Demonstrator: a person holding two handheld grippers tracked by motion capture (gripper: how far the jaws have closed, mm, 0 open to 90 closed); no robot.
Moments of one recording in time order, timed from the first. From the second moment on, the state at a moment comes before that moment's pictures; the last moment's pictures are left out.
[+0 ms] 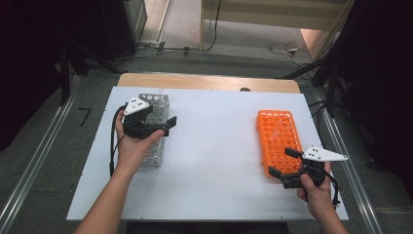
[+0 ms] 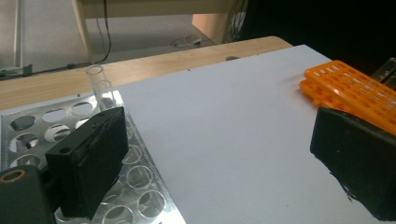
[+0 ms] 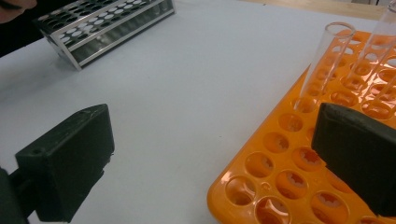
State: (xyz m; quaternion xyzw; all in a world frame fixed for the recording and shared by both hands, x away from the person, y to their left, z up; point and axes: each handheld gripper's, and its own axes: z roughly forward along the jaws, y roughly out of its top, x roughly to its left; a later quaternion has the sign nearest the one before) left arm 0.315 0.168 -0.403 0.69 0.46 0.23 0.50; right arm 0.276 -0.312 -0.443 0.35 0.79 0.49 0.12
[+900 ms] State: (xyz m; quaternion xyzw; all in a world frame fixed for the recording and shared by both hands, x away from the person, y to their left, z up) left arm 0.263 0.156 -0.419 0.69 0.44 0.20 0.54; right arm 0.335 -0.304 -0.455 0.43 0.77 0.45 0.13
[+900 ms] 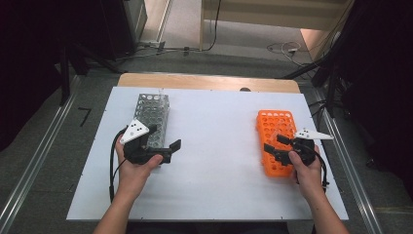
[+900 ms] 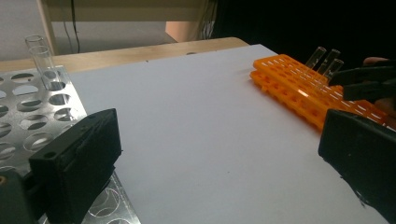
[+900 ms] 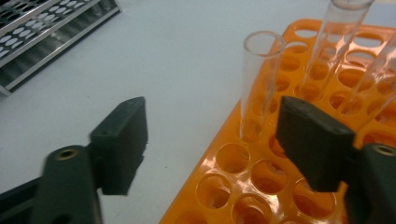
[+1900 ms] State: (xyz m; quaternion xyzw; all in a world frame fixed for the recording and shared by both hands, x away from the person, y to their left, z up) left arm 0.260 0.144 -0.423 0.70 0.42 0.19 0.54; right arm 0.350 -0.285 -0.456 0.49 0.77 0.37 0.19
